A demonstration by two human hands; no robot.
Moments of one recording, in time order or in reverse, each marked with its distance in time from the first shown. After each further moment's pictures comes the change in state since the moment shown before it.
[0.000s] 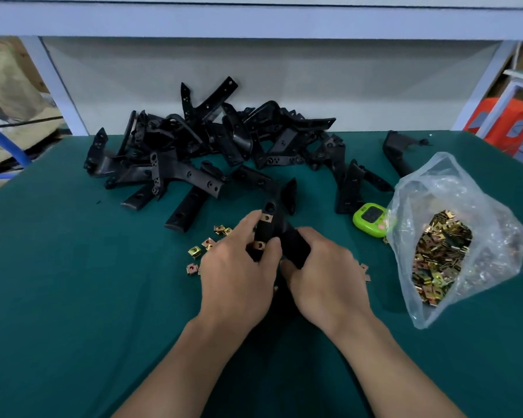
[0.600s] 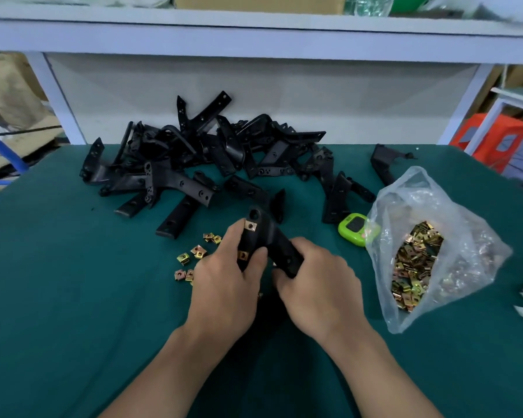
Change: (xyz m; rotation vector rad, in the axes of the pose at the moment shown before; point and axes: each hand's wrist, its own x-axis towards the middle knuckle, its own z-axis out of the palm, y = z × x) left_hand -0.003 -0.002 0.005 0.025 0.024 0.075; right_hand -0.007 -0.004 -0.022 -0.070 -0.009 0.005
